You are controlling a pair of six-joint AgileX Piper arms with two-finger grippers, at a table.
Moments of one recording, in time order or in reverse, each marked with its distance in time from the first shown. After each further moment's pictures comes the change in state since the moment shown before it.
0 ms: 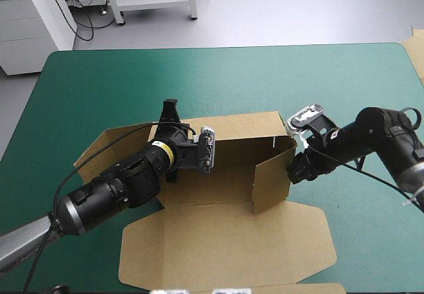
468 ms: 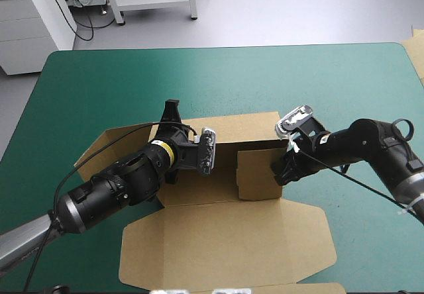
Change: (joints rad) left arm 0.002 0.014 -0.015 -0.075 0.017 0.089; right arm 0.090 -0.031 0.061 0.068 -0.167 0.002
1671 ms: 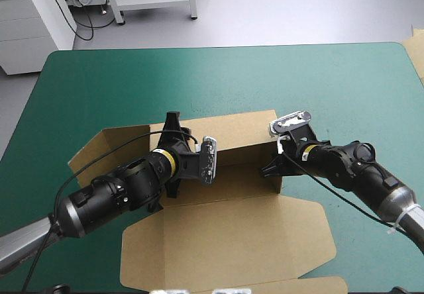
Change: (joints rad) left arm -0.032 -0.022 0.016 -0.103 0.052 -0.006; right arm 0.204 -0.008 0.151 -0.329 -0.404 0.537
